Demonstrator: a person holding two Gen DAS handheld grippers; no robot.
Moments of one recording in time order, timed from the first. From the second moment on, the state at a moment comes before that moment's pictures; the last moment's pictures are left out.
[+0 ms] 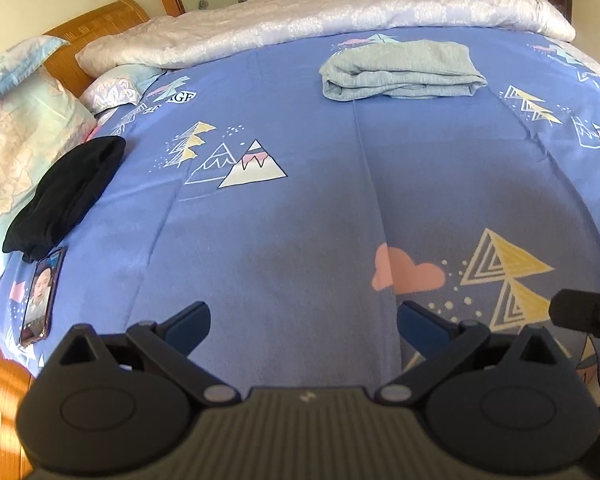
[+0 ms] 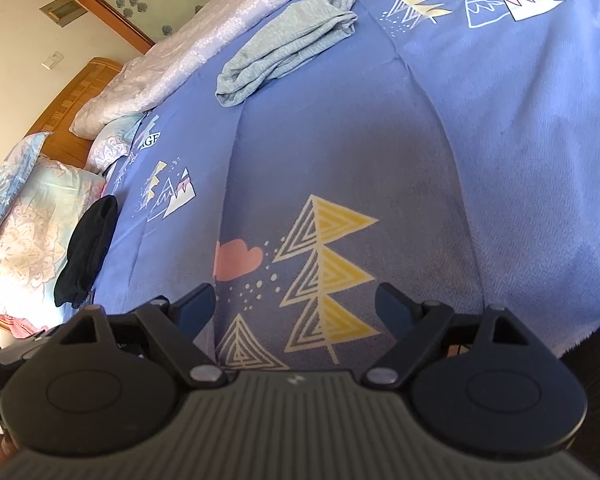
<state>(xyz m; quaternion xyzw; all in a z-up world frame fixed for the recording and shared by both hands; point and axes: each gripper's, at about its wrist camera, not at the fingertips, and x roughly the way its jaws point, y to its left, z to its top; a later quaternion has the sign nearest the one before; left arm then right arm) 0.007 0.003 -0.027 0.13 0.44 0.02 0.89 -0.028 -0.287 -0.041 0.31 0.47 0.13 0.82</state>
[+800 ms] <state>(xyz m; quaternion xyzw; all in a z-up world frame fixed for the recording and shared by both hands) 0.004 0.007 -0.031 0.15 0.44 0.04 0.89 -0.029 -0.291 -0.043 0.32 0.47 0.14 0.81</state>
